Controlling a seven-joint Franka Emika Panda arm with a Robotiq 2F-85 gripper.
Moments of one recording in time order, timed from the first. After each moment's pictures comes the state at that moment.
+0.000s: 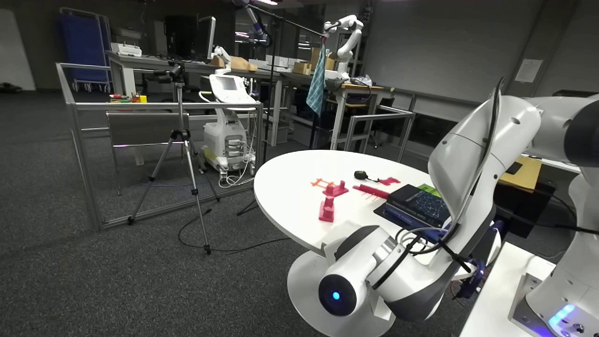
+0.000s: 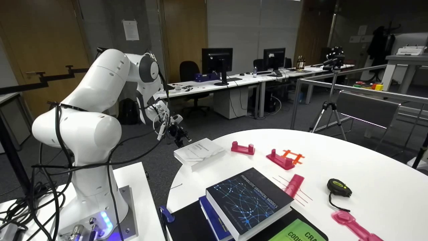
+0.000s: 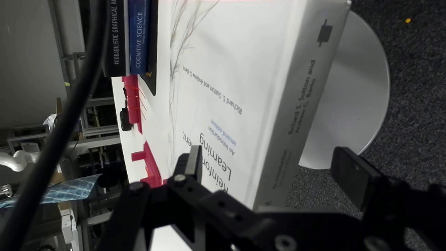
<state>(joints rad) 0.82 0.86 0.16 -1.70 -0.91 1.68 1.13</state>
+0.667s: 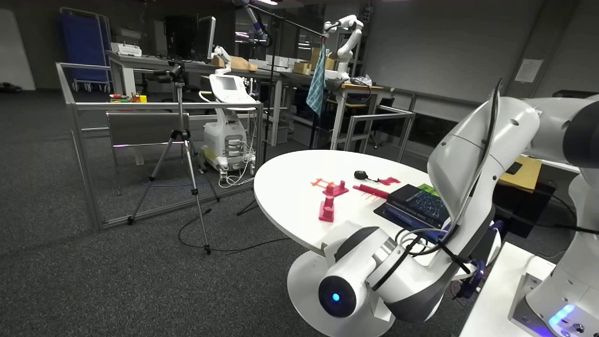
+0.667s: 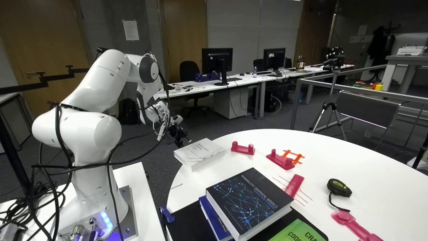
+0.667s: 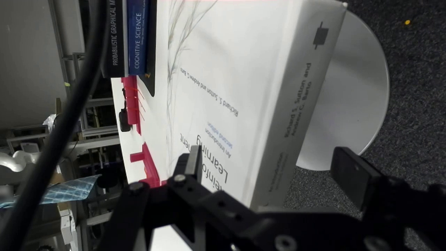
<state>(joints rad) 0.82 0.87 0.16 -1.69 -0.90 1.68 1.13</state>
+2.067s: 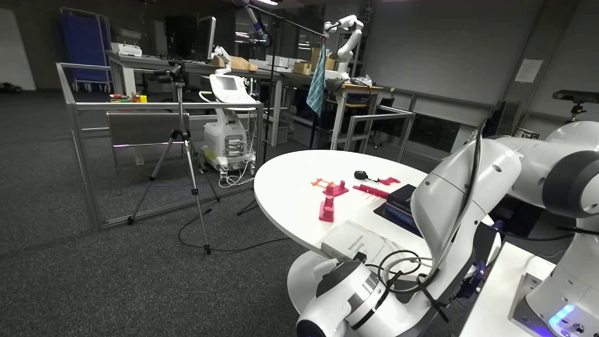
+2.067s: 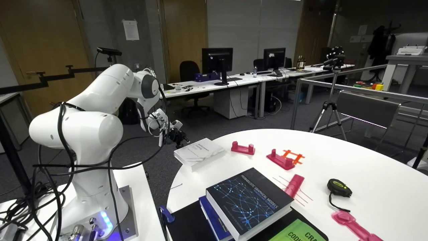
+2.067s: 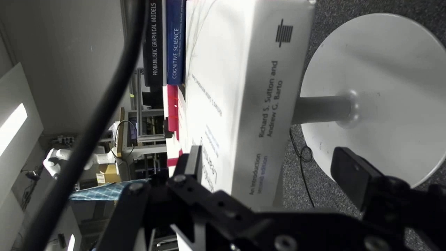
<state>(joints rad) 0.92 1.11 0.12 -1.40 -0.90 1.41 1.12</state>
